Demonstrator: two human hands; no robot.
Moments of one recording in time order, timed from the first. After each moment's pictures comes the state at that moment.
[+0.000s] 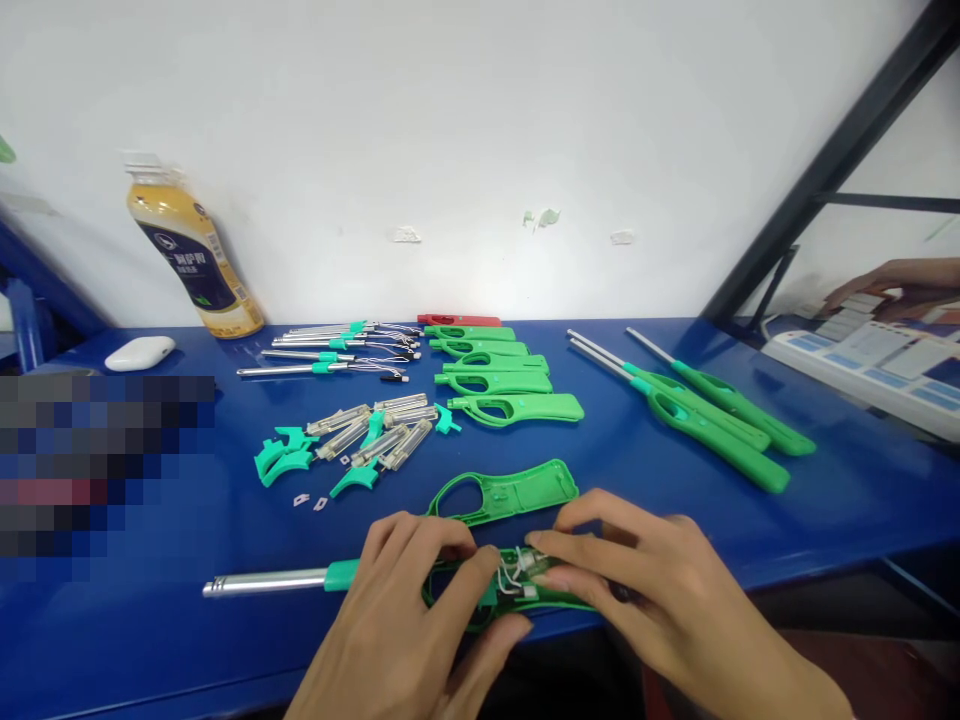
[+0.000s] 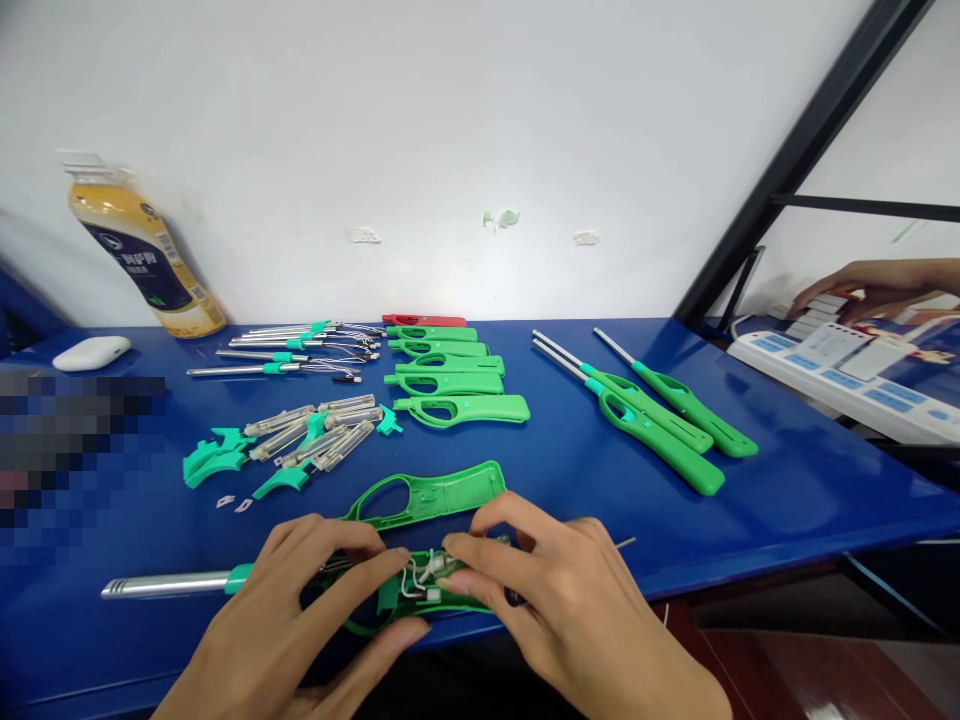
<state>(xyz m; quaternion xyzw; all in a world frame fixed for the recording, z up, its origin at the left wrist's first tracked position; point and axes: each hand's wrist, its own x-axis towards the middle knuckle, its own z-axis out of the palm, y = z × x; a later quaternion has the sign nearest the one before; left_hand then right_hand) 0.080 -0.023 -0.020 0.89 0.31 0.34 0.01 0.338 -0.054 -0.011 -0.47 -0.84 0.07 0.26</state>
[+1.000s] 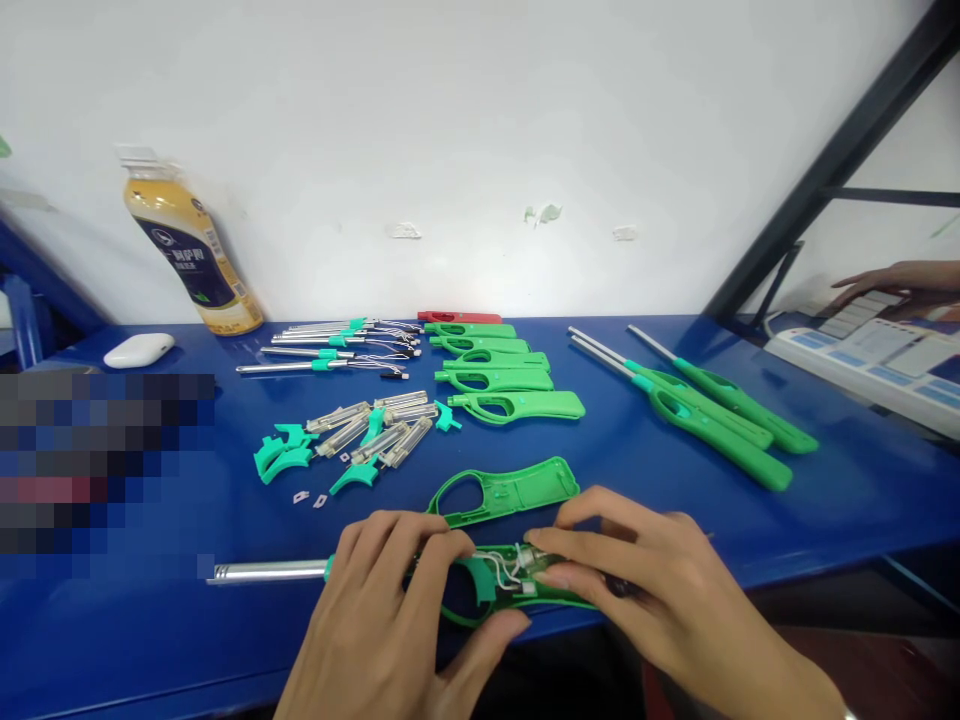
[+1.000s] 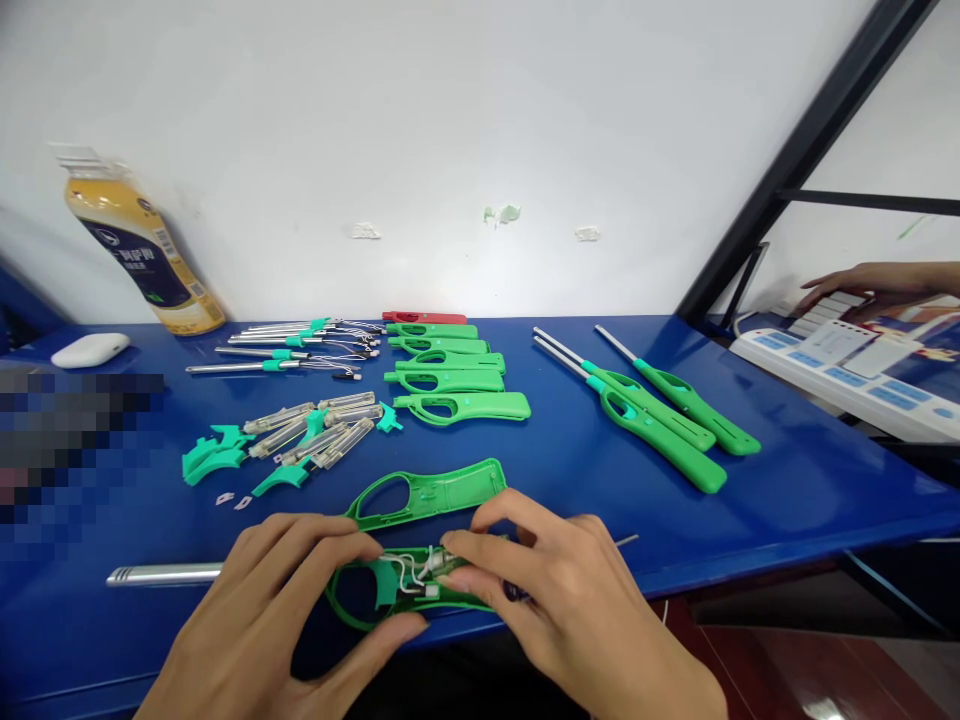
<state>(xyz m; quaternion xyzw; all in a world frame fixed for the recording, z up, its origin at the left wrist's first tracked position) 0.077 -0.026 -0.018 0.87 0.37 0.33 -0.05 0.338 -0.053 -0.014 -0.49 -0.83 0.07 0.26</state>
